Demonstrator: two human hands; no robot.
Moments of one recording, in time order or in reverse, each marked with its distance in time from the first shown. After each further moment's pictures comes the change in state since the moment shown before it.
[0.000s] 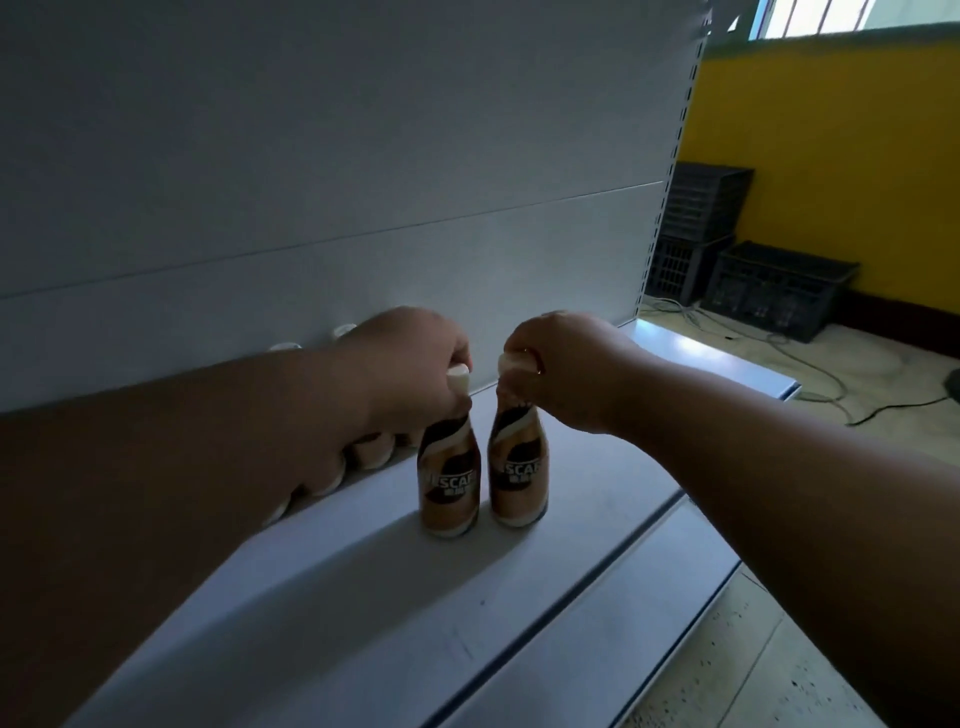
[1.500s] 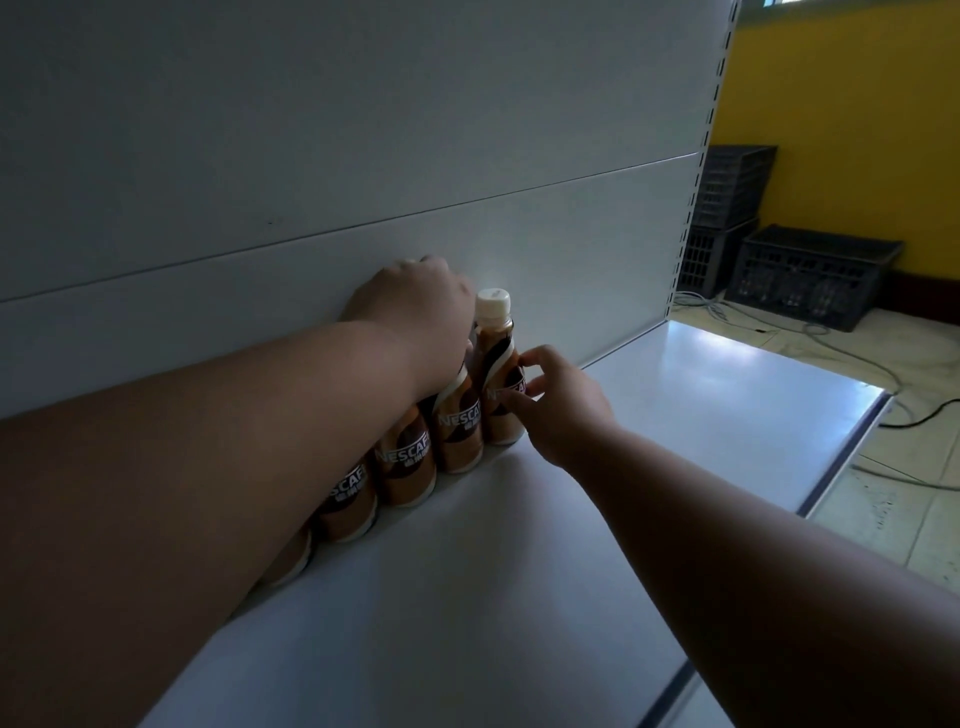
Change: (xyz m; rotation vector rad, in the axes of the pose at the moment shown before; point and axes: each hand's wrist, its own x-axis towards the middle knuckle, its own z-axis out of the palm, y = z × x) left_hand 0.121 -0.021 0.031 0.471 0.235 -0.004; right_hand 0.092 0.062 0.123 0.598 0.182 0.467
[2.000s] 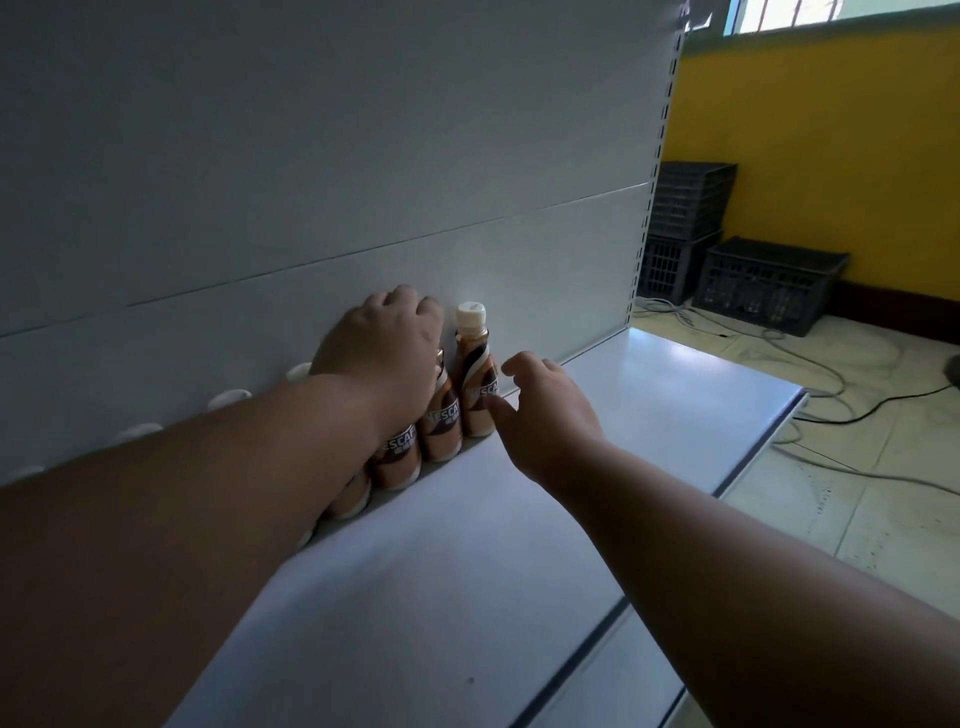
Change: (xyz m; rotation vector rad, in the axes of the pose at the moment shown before) left_hand -0.050 0.002 -0.015 -0.123 0.131 -0.006; right_hand -0.066 -0.031 -0.037 -0.207 0.059 -0.141
